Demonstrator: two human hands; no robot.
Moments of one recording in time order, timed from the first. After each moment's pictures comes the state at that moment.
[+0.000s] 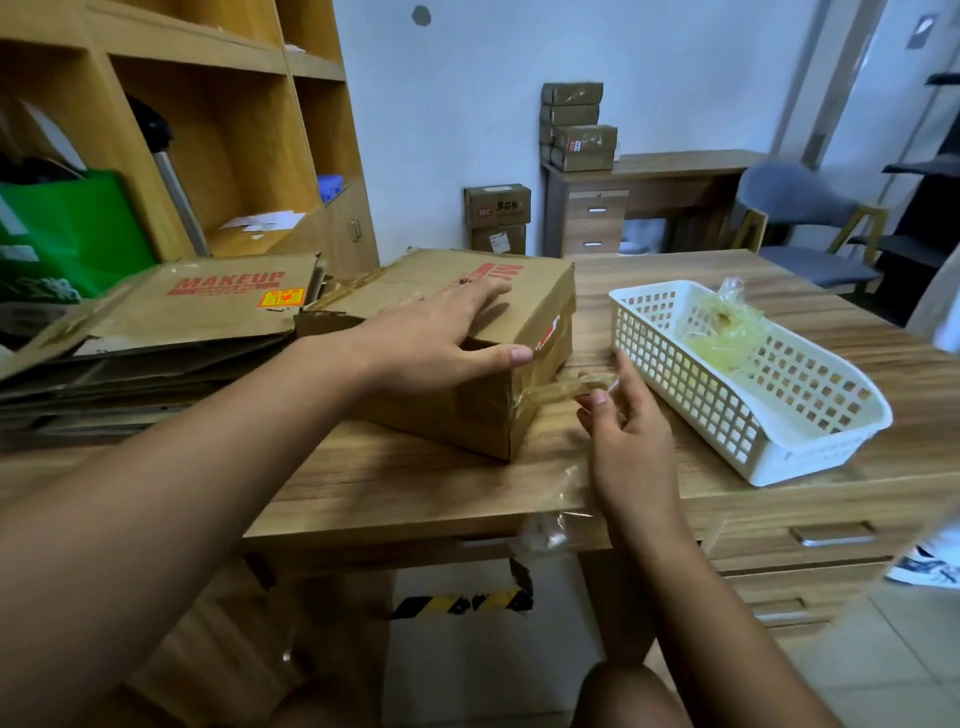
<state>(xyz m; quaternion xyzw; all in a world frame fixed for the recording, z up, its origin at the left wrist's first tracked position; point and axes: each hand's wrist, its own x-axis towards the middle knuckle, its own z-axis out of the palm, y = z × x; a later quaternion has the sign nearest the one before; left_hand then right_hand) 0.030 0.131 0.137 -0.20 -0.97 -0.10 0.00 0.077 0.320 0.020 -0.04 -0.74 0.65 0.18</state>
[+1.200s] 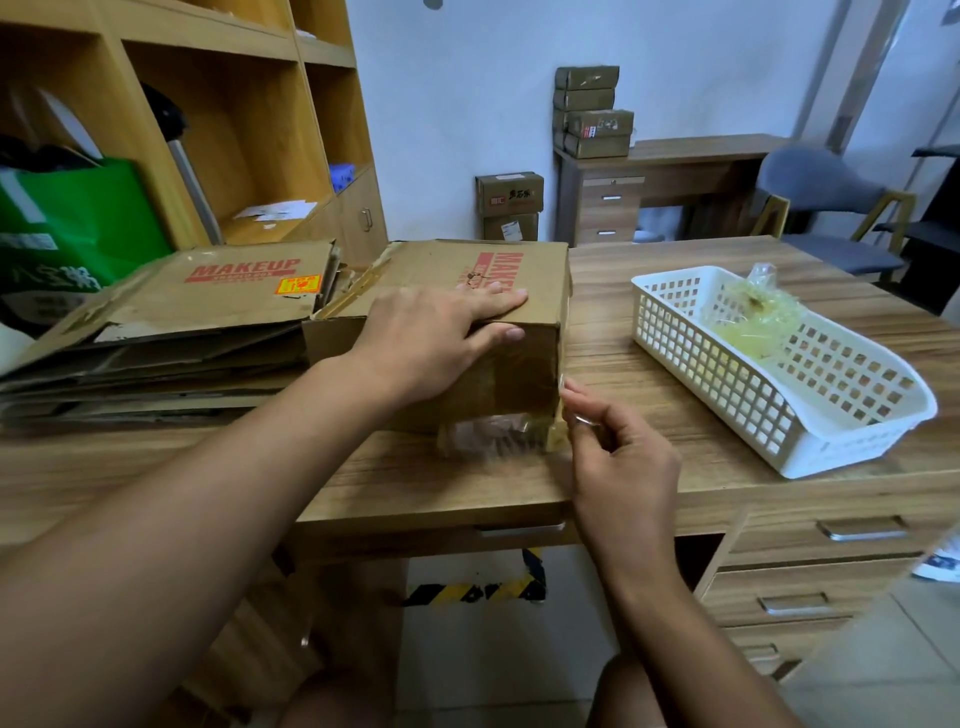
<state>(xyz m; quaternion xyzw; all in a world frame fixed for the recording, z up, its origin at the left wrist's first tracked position) 0.027 0.117 0.110 -0.18 -0.96 0.00 0.21 0.105 0.291 0.010 0.04 -0.72 0.63 0.29</state>
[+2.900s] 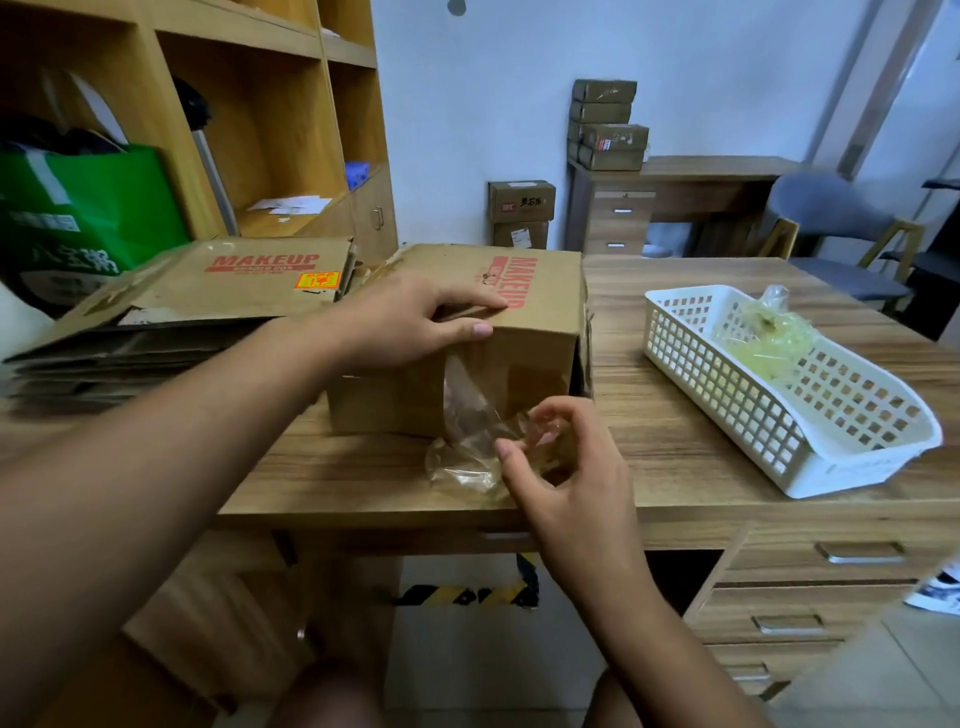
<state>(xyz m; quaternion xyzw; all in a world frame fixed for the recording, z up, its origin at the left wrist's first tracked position) 0.026 0.071 0.136 -0.21 -0.96 -0.18 0.05 0.128 0.269 0.023 0.13 -0.80 0.55 0.21</state>
